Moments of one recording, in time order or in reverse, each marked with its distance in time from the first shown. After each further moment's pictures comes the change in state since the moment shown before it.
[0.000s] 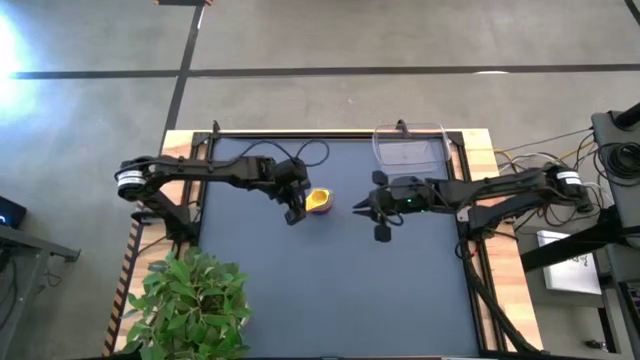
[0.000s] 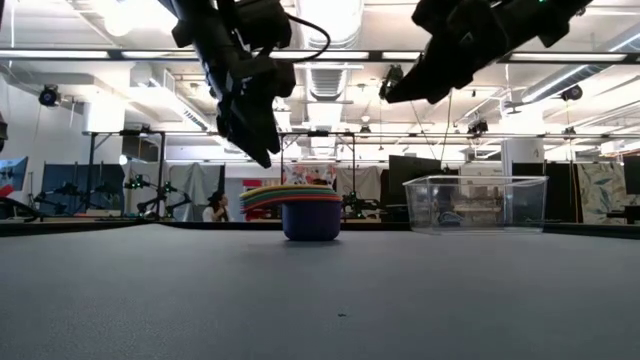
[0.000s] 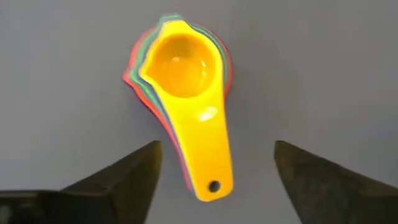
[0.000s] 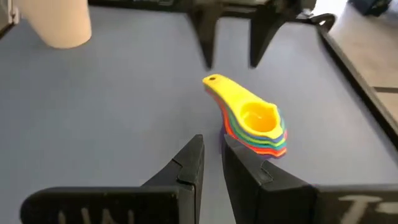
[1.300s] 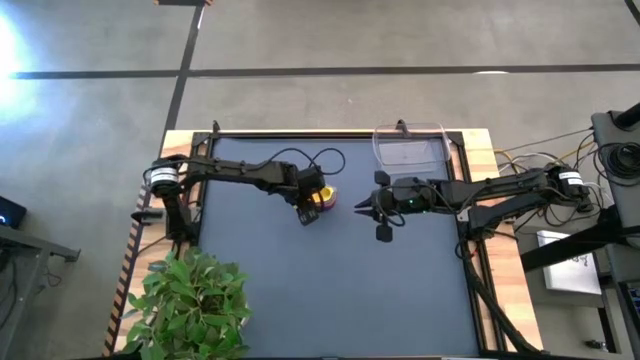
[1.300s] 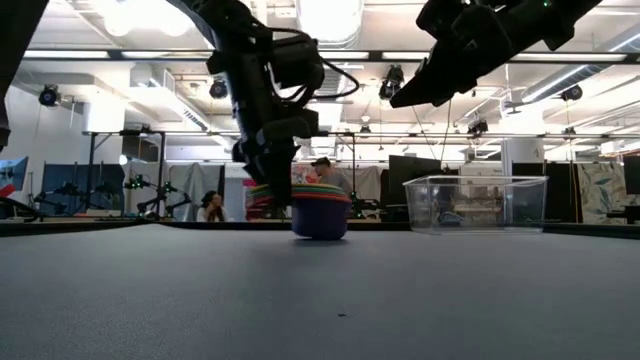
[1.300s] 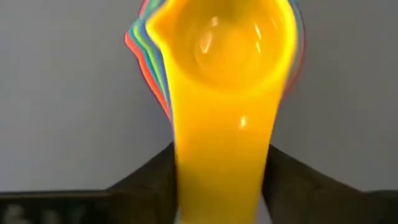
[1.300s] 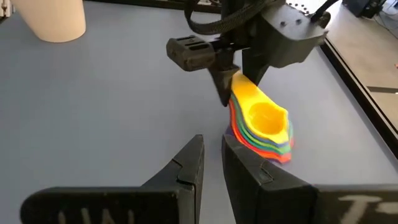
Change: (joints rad) left arm -0.011 0.248 0.111 -0.028 -0.134 -0.052; right arm 0.000 -0.021 -0.032 0.014 0.019 -0.013
